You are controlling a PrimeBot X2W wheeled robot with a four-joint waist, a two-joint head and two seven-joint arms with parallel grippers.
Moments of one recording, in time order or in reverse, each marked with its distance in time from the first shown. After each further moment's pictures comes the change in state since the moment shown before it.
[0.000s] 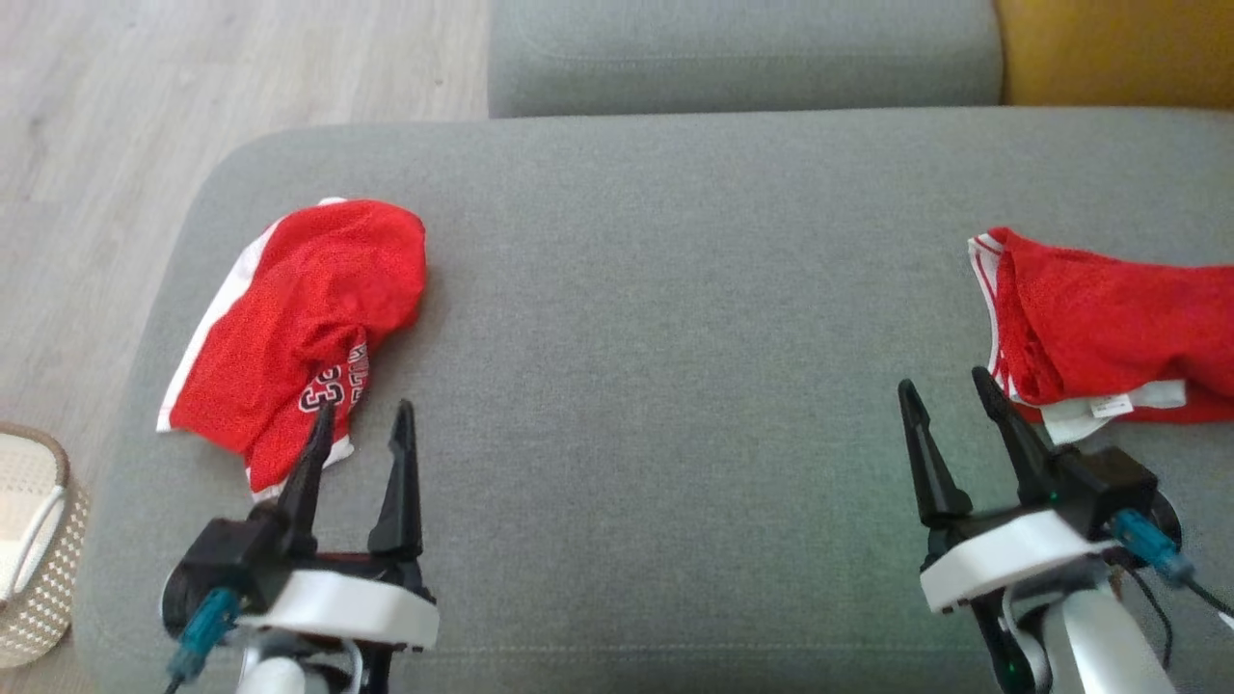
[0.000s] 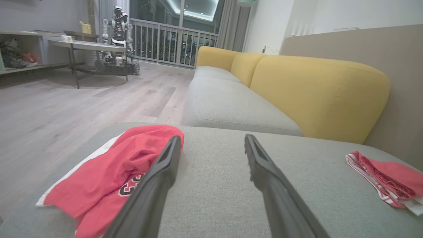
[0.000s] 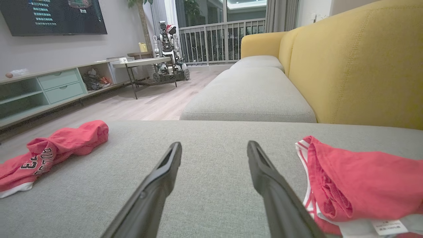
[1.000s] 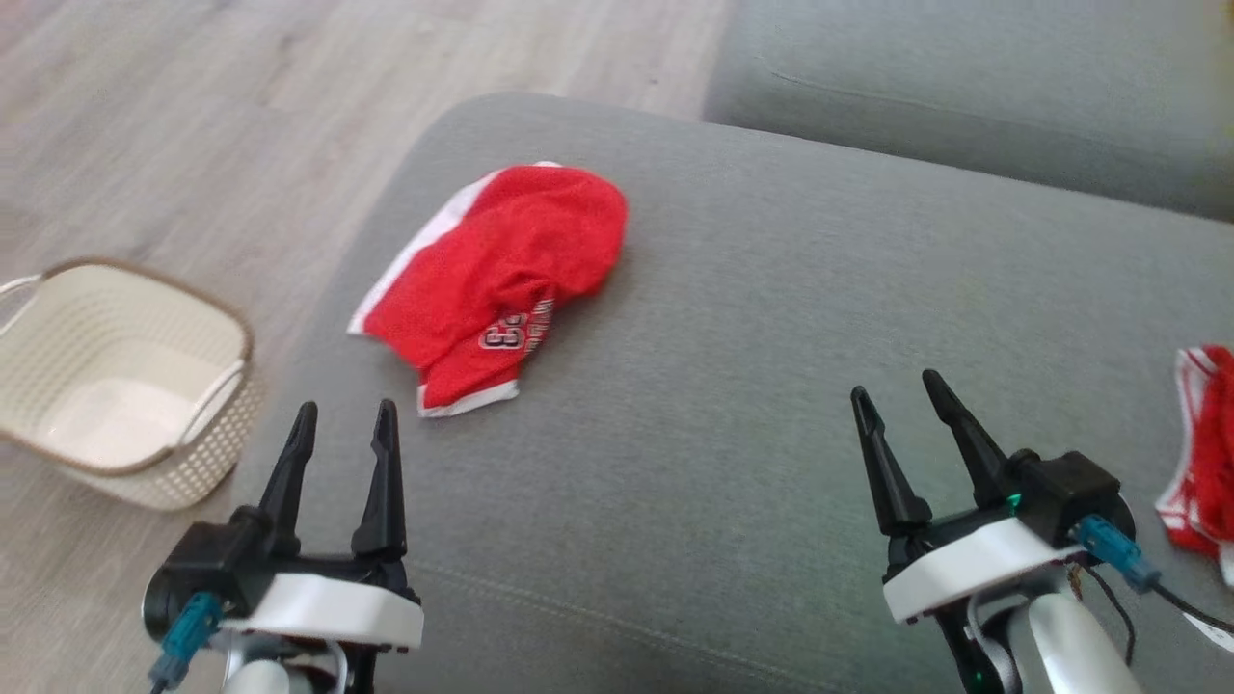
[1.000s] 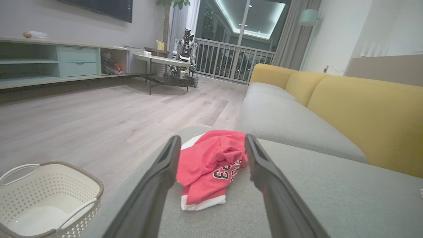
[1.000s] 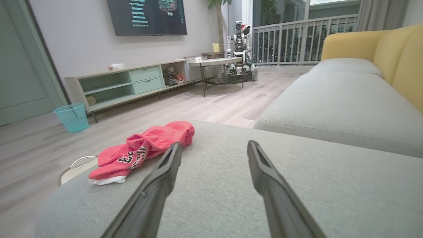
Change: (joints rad) left arm 0.015 0.001 0.037 -0.016 0.009 -0.014 0.000; right arm 0.014 0.002 0.089 -0.030 0.050 0.000 -0.002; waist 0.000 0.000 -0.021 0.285
